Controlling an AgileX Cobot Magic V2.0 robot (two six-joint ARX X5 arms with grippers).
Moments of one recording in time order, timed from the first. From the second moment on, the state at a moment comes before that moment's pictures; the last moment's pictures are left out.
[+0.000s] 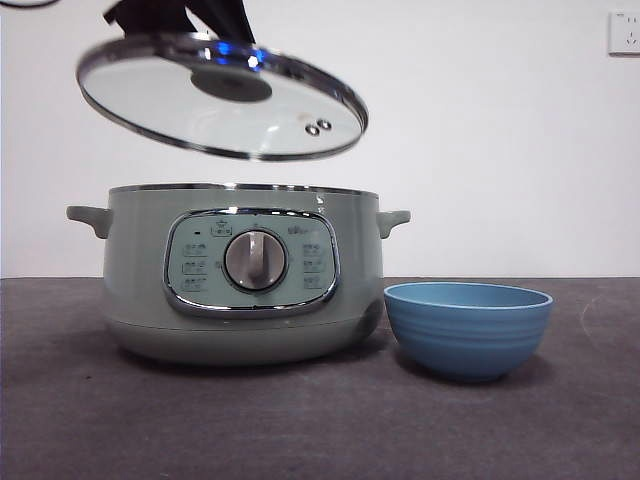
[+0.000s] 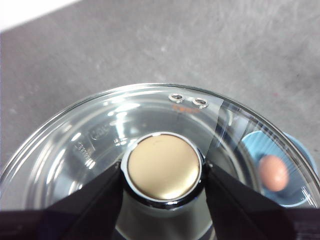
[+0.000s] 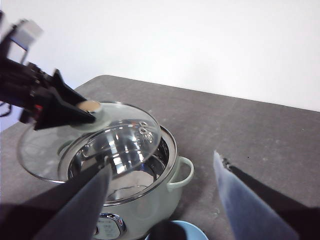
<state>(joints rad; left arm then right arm) -0.46 1.45 1.40 -0.59 0.20 0.11 0.51 0.69 1.02 -0.53 -0.05 0.04</state>
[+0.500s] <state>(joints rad) -0.46 1.52 1.40 -0.51 0.18 0.11 0.51 0.70 1.02 -0.57 -0.05 0.04</state>
